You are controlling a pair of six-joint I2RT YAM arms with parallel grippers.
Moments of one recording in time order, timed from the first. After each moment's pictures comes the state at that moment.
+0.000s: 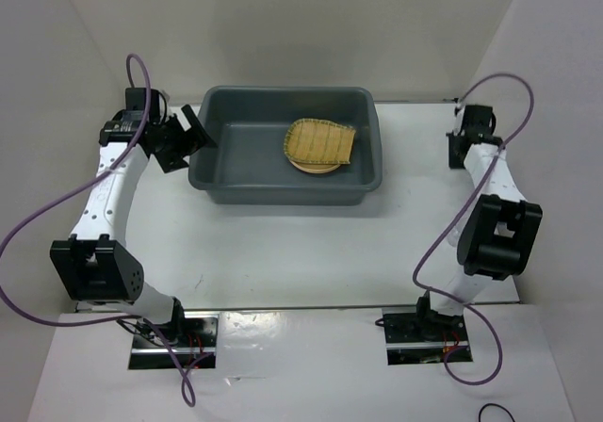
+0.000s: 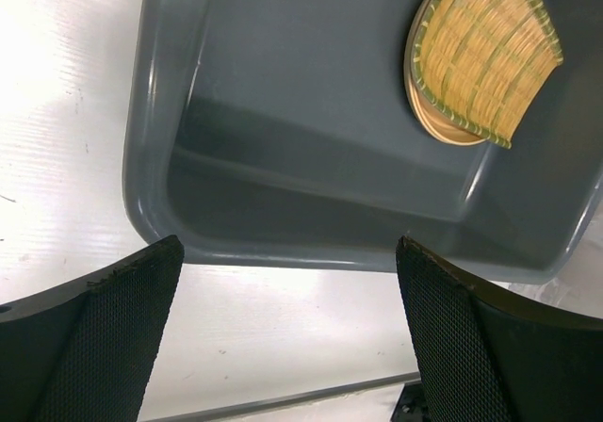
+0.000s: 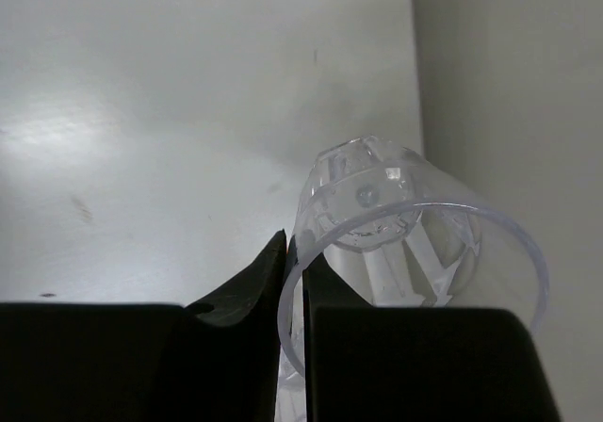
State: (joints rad) left arm 0.04 1.52 1.55 -0.89 0.24 -0.54; right arm -0.26 1.67 1.23 -0.50 0.20 -0.20
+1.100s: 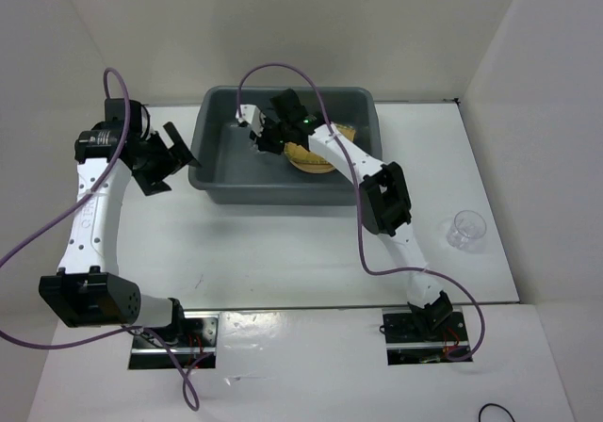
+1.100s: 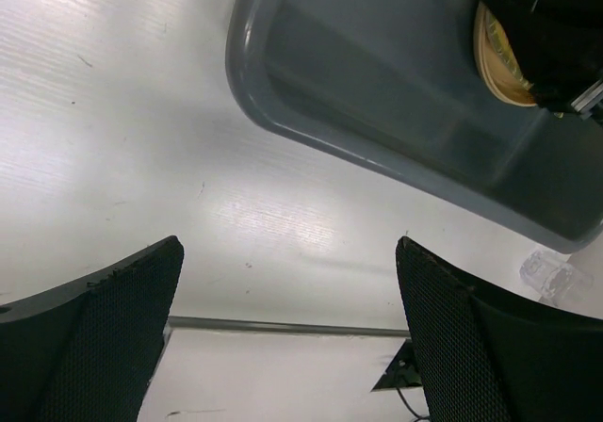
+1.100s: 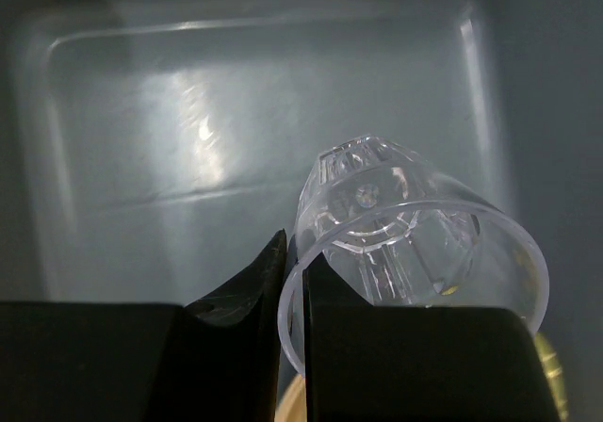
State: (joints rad) left arm 0.10 1.37 1.55 -1.18 0.19 -0.56; right arm 0.62 2.41 2.27 -0.56 -0.43 -0.66
